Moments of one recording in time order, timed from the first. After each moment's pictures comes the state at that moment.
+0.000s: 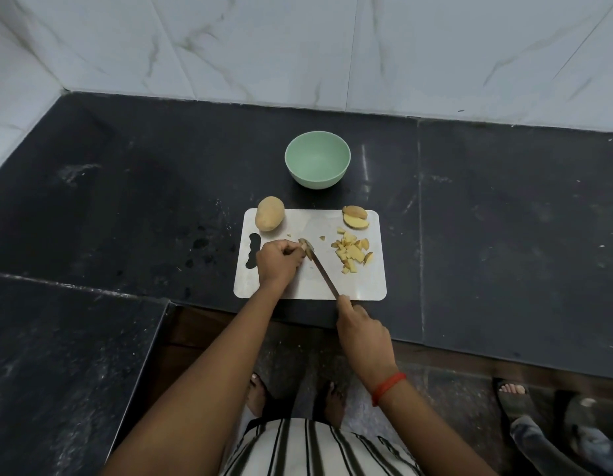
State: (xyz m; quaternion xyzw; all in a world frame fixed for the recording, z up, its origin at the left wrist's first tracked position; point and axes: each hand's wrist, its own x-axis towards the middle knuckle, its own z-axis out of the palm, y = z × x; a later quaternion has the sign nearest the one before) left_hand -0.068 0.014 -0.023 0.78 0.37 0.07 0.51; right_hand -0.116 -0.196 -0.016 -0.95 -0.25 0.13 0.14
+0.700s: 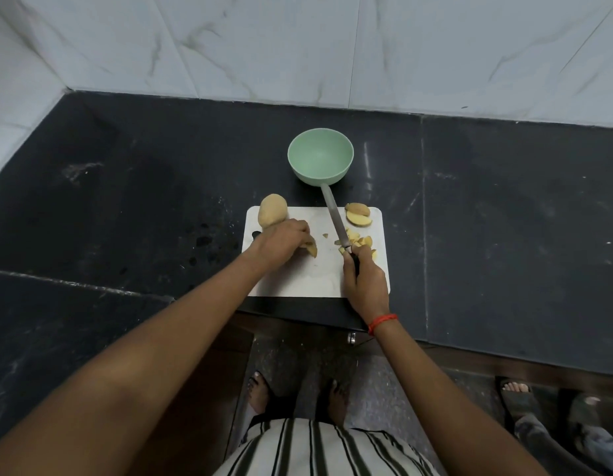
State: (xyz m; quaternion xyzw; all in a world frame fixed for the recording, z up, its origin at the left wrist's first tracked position) left_hand -0.036 0.063 -0.003 0.99 -0.13 -0.05 0.08; right_hand -0.043 -0.167 -0.031 -0.88 -0.17 0.01 0.45
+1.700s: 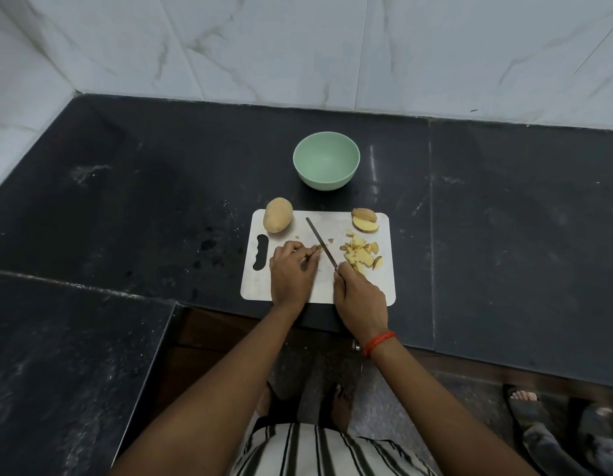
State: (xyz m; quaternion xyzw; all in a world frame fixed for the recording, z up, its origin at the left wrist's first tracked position) left_hand -0.079 -0.003 -0.052 0.89 0.25 0.19 0.32; right_hand -0.062 -0.155 -0.032 -0.93 -0.23 0.01 0.29
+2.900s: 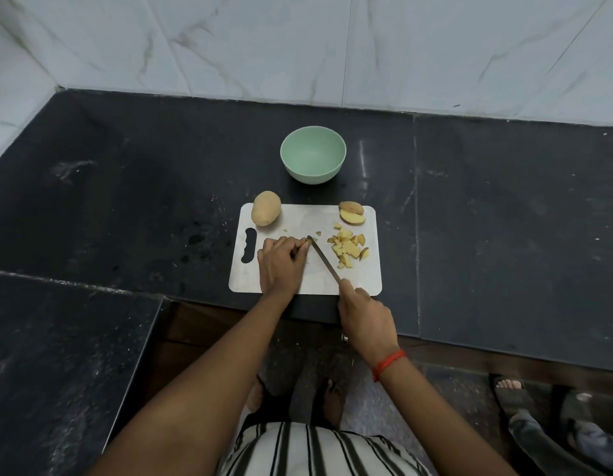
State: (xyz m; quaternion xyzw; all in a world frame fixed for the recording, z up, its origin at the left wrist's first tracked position) left_hand -0.077 -0.004 -0.051 0.90 0.25 0.17 0.31; right_hand -0.093 -0.201 -0.023 -0.96 -0.26 0.07 0.12
